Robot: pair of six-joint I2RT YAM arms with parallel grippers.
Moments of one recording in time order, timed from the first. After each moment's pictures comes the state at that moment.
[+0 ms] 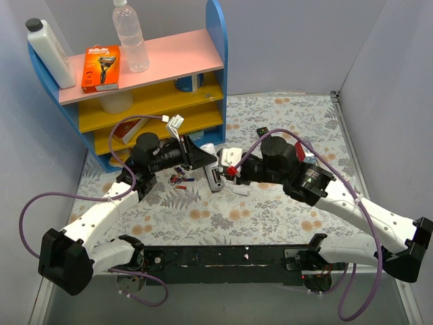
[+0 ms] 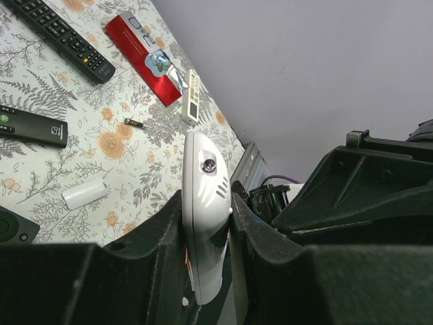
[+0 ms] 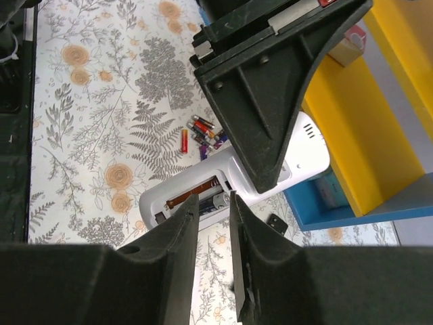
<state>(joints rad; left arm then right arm) -0.48 1.10 0.79 0.20 0.65 -0.81 0.98 1.09 1.12 -0.34 -0.31 -0.52</state>
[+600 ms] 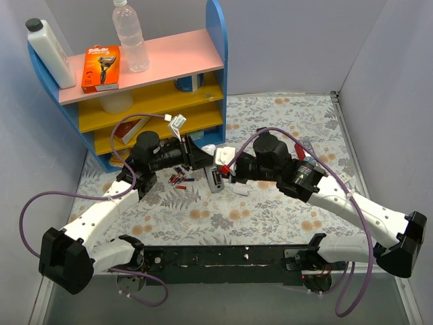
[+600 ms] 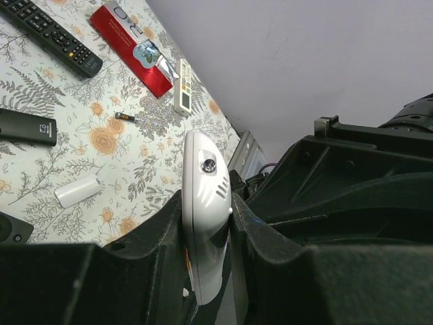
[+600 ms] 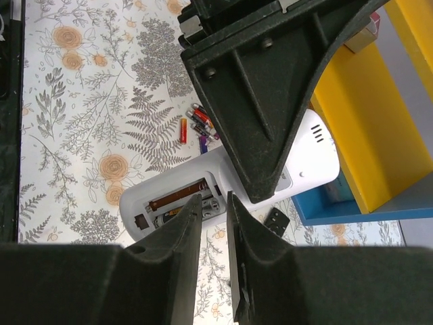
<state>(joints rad) -0.48 1.11 0.81 0.19 0.71 -0.78 0.98 1.16 1.13 -0.35 -0.31 -0.55</state>
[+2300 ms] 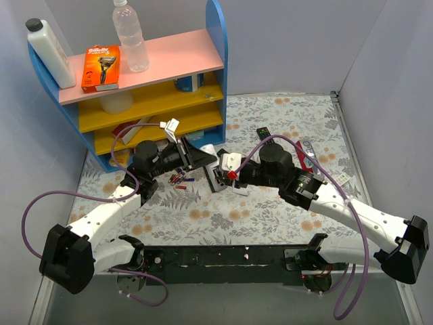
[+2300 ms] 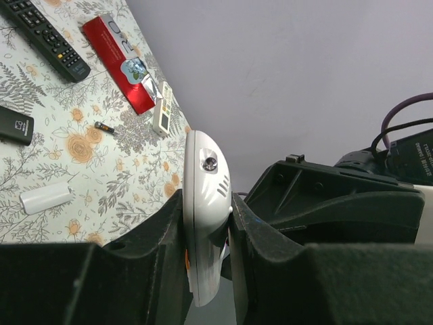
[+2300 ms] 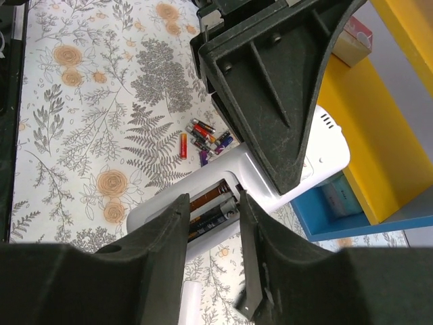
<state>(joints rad) -0.47 1.11 0.67 0.45 0.65 -1.04 0.95 1.10 0.95 -0.14 -0.35 -0.52</state>
